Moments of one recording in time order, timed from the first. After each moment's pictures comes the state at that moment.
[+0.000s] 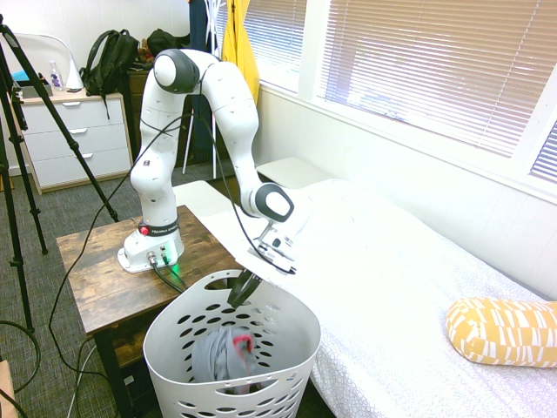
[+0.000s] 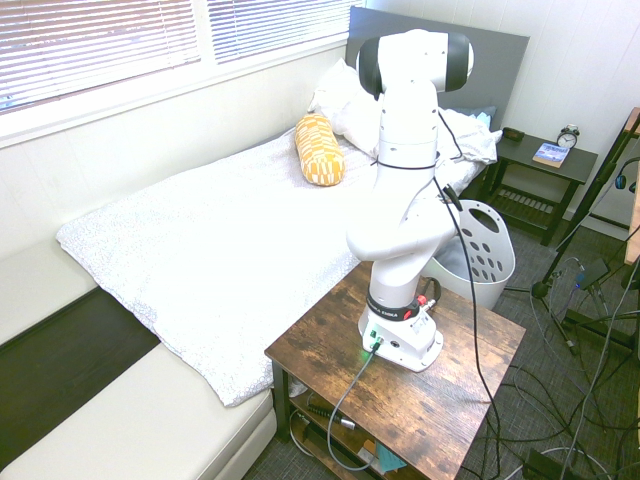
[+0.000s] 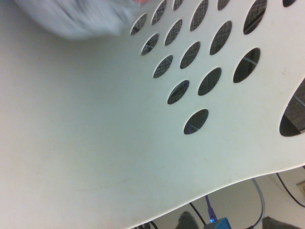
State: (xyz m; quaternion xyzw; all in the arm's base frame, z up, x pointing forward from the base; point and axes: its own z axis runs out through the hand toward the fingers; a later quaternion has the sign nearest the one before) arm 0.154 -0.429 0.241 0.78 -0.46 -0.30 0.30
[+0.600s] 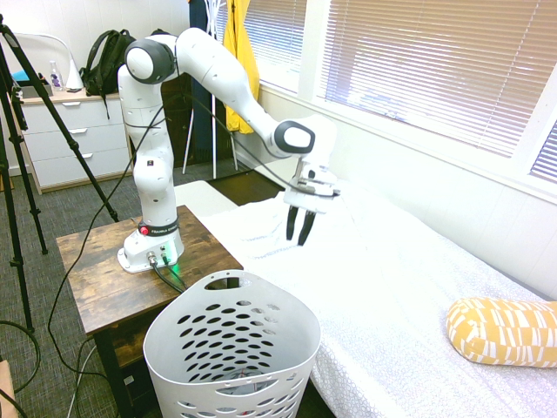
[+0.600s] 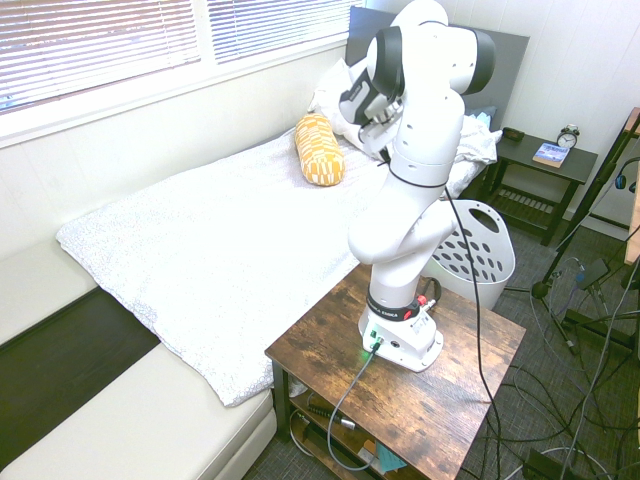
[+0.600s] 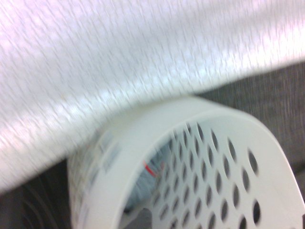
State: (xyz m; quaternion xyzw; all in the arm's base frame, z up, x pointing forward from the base) arm 0.362 -0.361 0.413 0.85 -0.49 -0.05 0.20
